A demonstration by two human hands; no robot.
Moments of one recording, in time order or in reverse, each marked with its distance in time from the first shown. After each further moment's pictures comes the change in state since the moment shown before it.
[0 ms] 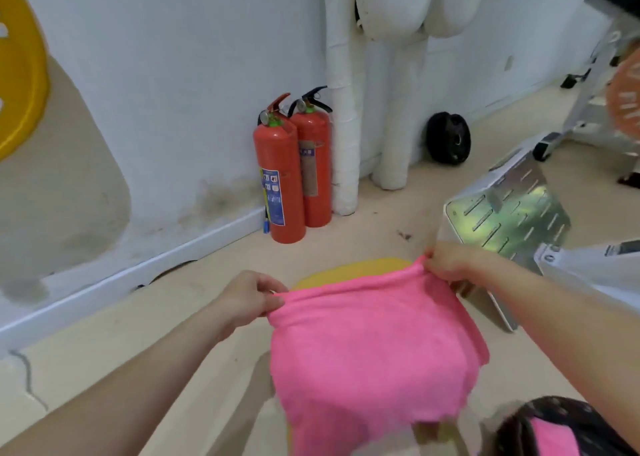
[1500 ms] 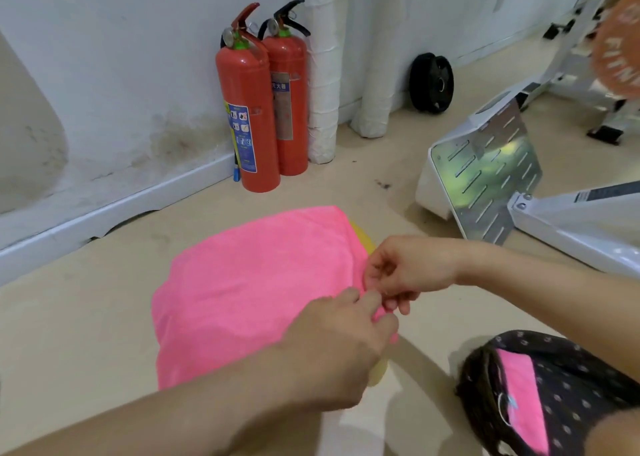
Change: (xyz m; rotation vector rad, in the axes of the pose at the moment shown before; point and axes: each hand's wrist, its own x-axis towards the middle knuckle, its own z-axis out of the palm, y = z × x) left_hand -0.094 0.022 0.124 1.053 -0.164 0.974; right_hand -0.067 -0.030 0.049 0.238 -0.430 -0.406
